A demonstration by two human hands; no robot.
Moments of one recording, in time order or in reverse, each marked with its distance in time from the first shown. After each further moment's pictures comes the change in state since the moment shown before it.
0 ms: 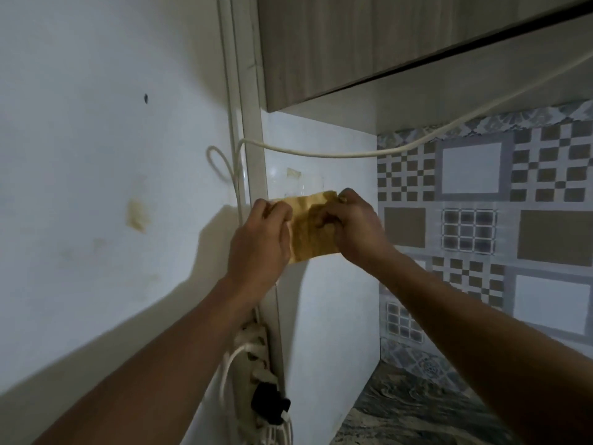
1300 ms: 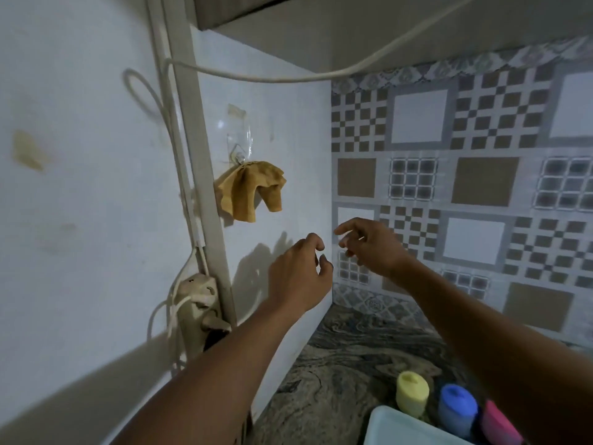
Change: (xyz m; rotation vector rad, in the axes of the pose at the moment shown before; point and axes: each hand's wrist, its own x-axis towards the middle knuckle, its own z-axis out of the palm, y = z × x) left_hand -0.108 0.092 0.099 -0.236 -0.423 -0.231; right_hand -0.120 0.084 -0.017 0.275 -0.211 0.601
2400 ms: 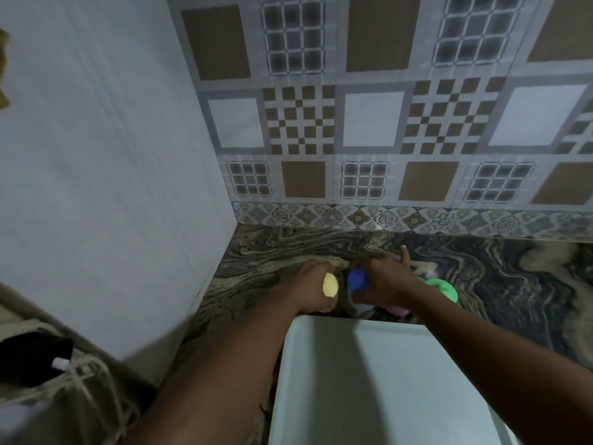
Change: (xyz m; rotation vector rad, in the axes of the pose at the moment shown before) left_hand -0.096 0.043 0.260 -0.113 -1.100 0.145; right_hand -0.155 0.262 -0.043 -0.798 -0.369 0.473
